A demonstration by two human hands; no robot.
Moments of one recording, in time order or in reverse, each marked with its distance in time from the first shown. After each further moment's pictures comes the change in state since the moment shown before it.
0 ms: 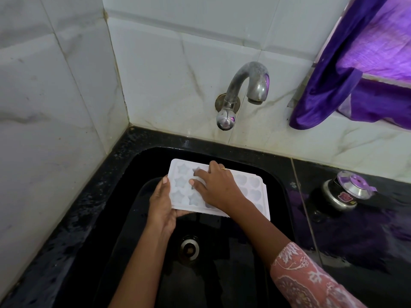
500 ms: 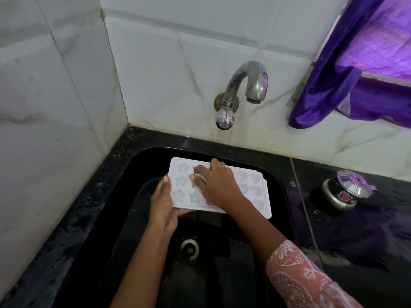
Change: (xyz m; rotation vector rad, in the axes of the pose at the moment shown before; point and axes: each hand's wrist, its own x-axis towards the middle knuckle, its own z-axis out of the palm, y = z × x) left_hand 0.001 -0.001 0.004 0.001 0.005 -0.008; right_hand 0.005 0.003 0.004 0.040 0.052 0.048
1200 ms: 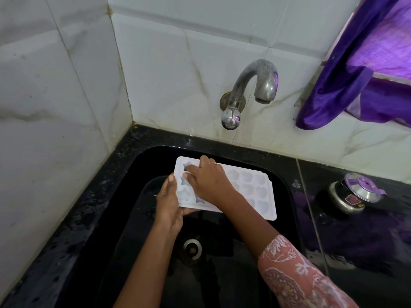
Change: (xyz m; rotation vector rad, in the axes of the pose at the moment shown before) left_hand 0.003 -0.003 0.003 0.002 0.024 0.025; right_hand 0.016 -0.022 0.003 -0.048 -0.036 -0.116
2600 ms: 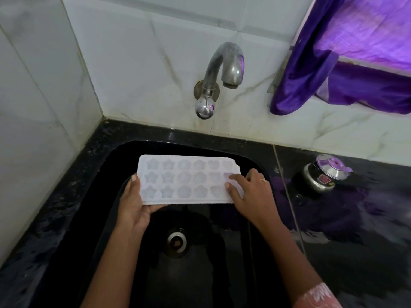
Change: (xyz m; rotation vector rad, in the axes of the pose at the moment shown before) left_hand 0.008 0.005 -0.022 0.005 0.004 0.002; right_hand -0.106 0.088 0.002 0.033 0.301 0.348
